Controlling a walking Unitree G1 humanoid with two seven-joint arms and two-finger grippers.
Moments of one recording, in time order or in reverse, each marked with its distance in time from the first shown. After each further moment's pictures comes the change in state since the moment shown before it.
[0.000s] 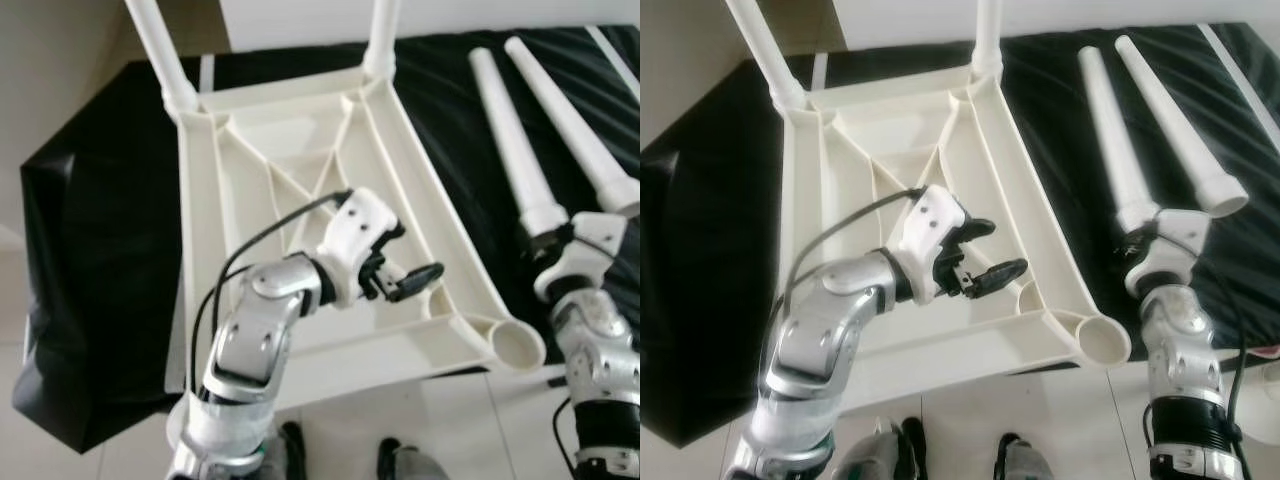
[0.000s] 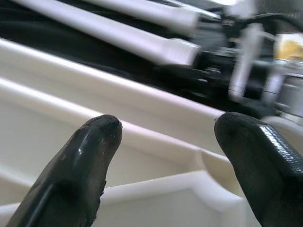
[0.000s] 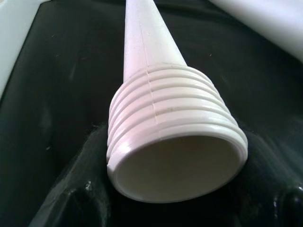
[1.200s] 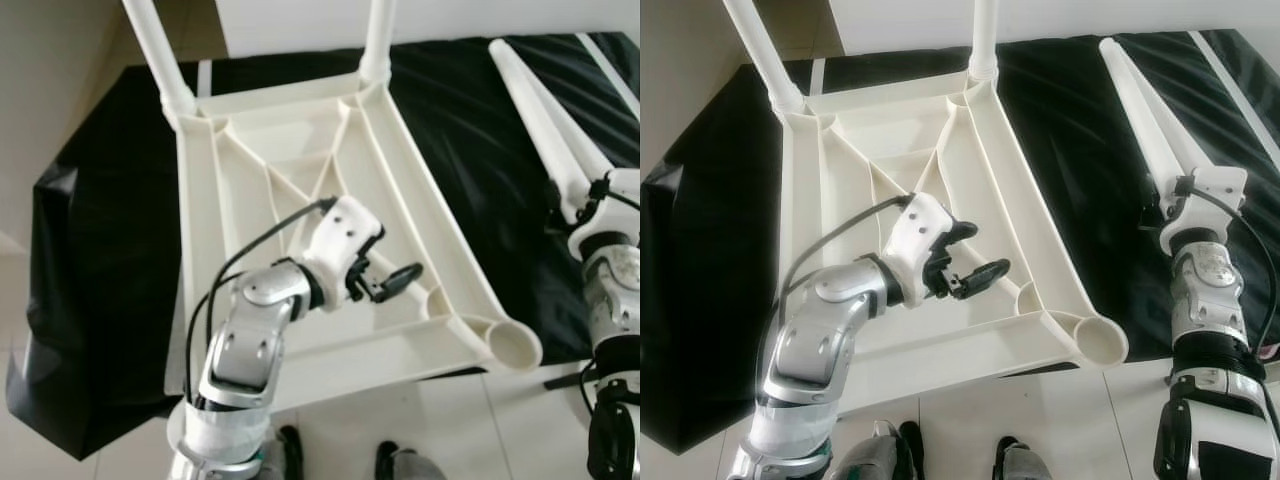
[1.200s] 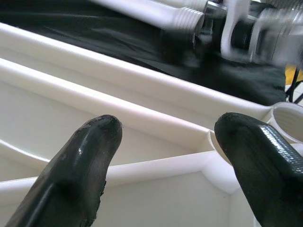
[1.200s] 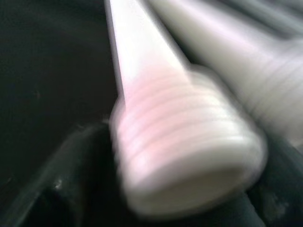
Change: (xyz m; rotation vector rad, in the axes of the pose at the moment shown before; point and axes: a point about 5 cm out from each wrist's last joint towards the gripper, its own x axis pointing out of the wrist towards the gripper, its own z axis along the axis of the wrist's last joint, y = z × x) left arm -0.009 0.001 -0.010 0.021 0.029 -0.016; right arm 0.042 -0.045 0.001 -0.055 0.047 -0.153
